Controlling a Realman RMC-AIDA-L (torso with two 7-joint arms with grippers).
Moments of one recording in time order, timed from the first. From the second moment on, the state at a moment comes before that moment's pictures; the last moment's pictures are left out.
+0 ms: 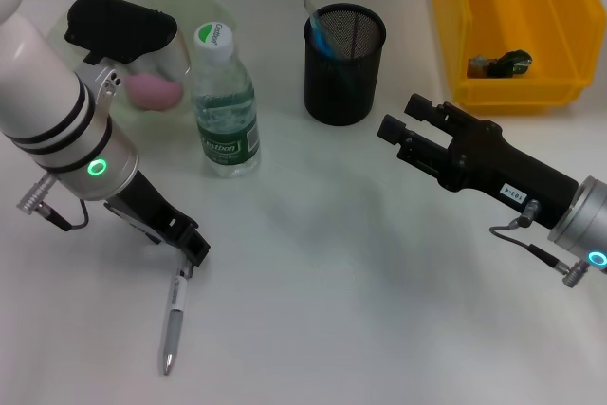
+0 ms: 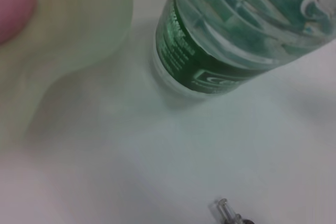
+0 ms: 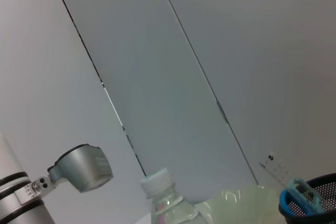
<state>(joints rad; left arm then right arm) -0.68 -2.08 1.48 1.11 2.66 1.54 -2.83 0.50 2.09 -0.72 -0.06 -1.47 -1.48 0.94</state>
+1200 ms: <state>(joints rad) -0.69 -2.08 1.53 1.11 2.66 1.53 -2.83 0.51 2.09 -0.71 -0.06 -1.47 -1.47 0.94</state>
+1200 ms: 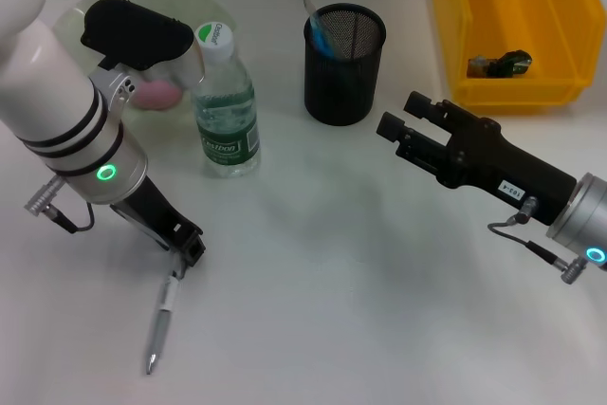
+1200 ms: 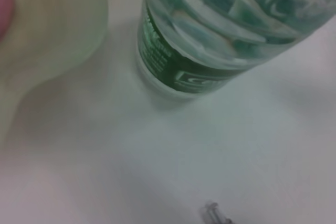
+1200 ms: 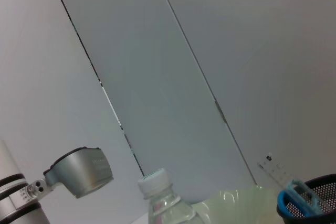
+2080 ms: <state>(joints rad) -0.69 -2.08 1.54 1.13 2.66 1.54 -2.83 0.51 2.09 -0.71 -0.06 -1.47 -1.47 0.94</state>
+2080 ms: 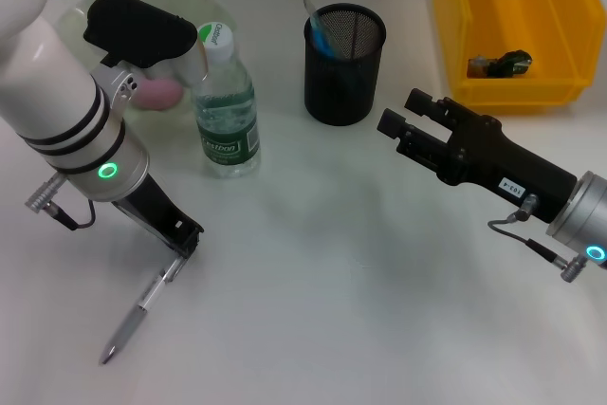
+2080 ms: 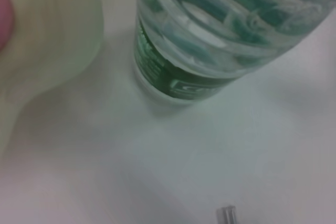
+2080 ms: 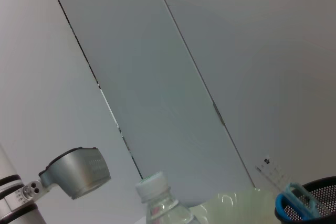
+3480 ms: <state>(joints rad) -0.71 -2.08 1.55 1.11 2.67 1.57 -2.82 0.52 2.09 -0.71 -0.06 -1.47 -1.46 0.94</state>
